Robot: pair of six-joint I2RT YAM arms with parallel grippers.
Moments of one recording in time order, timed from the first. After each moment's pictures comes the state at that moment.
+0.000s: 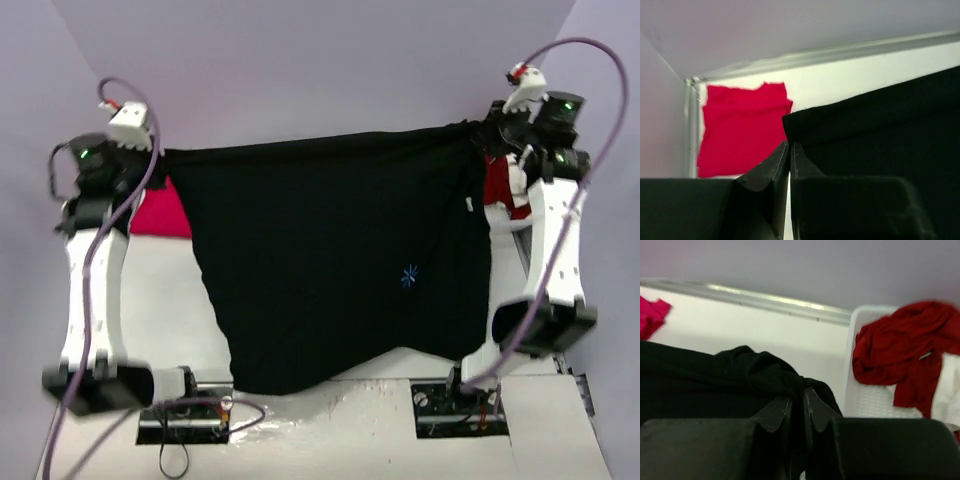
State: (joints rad) left arm 0.16 1.16 1.53 -0.60 0.36 0.09; right arm -0.22 1.50 1.86 -0.66 -0.52 -0.09
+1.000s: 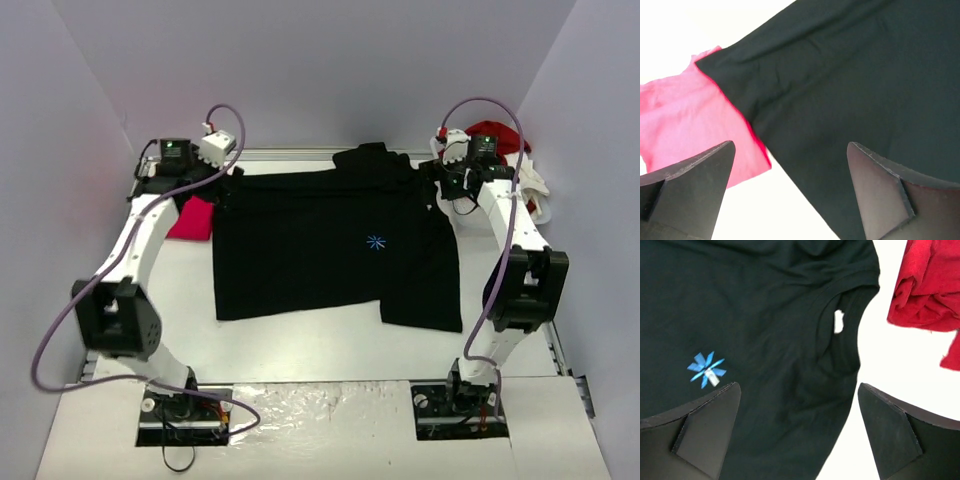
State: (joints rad) left arm -0.08 1.66 1.54 -0.53 0.32 0.32; right arm -0.06 1.83 1.57 -0.56 -0.29 -0.26
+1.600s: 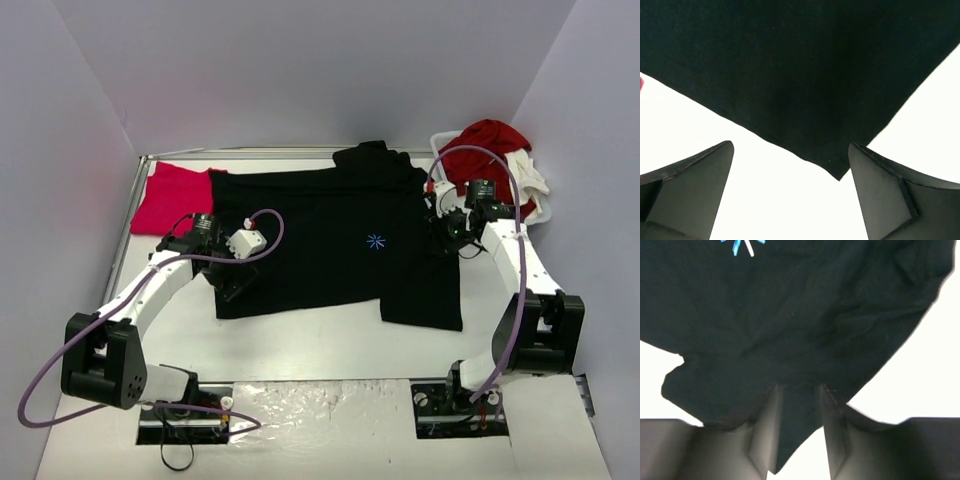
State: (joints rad) left arm -0.23 1.34 0.92 -0.69 0.23 0.65; right arm -0.07 1.46 1.13 -0.72 -0.34 -0.52
